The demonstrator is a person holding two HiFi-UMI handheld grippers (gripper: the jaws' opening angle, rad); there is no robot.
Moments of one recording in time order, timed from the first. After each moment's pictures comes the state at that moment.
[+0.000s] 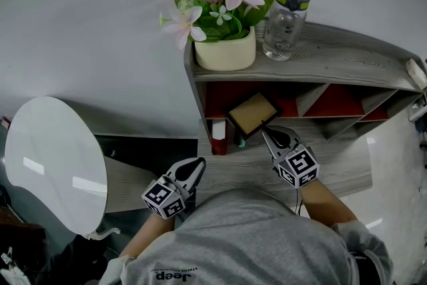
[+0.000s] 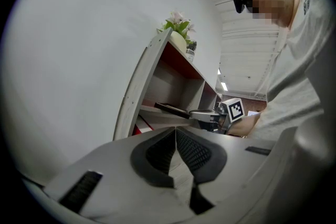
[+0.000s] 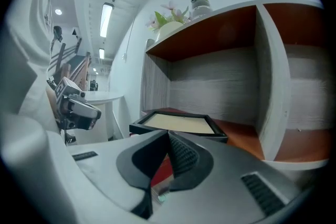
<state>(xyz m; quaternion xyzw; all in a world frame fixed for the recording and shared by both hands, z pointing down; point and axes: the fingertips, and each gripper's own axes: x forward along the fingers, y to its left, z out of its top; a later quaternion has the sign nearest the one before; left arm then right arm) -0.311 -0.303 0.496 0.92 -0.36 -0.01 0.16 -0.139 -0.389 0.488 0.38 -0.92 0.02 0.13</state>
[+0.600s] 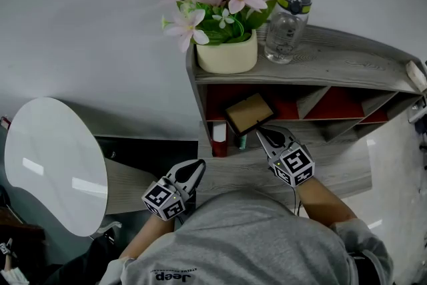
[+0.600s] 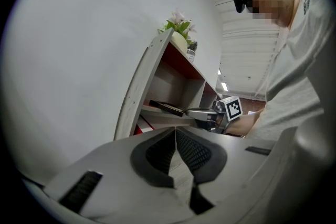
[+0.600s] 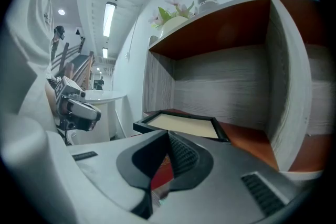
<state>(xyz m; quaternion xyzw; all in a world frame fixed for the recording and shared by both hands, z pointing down) -0.314 -0.304 0.497 0.92 -0.36 -0.01 0.16 -0.159 -0.396 0.486 0.36 -0.92 0.02 0.14</state>
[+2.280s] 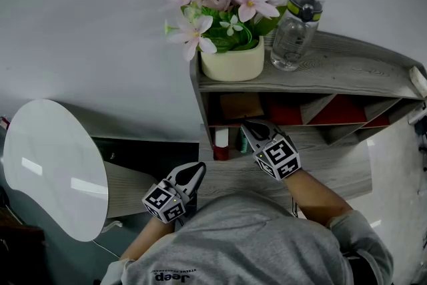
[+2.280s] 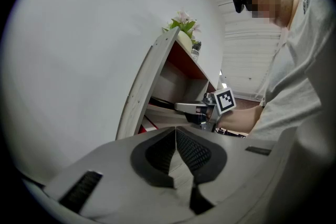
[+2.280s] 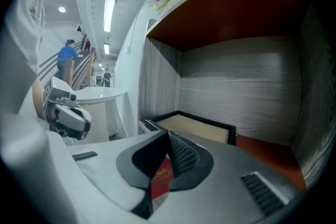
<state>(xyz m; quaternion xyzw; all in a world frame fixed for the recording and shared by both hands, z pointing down) -0.321 -0.315 0.503 0.92 -0.36 -0.01 0.17 -0.214 -0.432 0.482 0.35 -0.92 0.02 0.16</state>
